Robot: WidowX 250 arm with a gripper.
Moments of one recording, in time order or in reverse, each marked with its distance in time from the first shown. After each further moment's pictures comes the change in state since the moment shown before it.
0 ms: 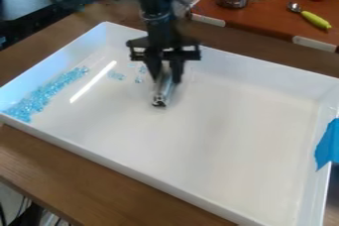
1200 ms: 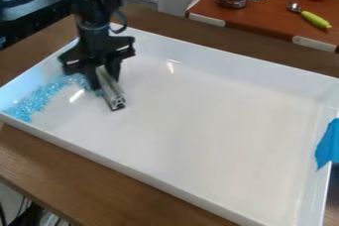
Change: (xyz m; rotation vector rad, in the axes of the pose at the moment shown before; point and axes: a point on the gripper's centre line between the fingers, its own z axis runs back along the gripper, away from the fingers) arm -0.028 0.091 0.016 0.224 -0.122 0.614
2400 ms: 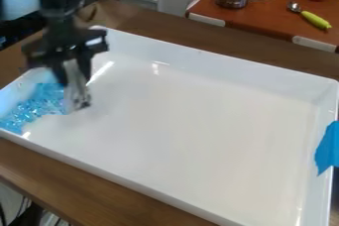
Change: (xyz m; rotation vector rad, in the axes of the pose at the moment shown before) arm 0.006 0.023 0.023 -0.038 0.042 -0.112
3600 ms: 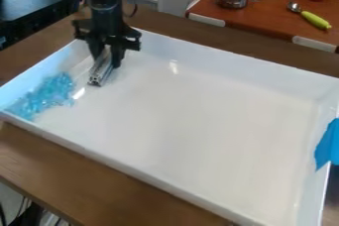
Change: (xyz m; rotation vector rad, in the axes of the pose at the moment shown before) arm 0.050 -0.055 -0.039 0.015 -0.071 -0.600
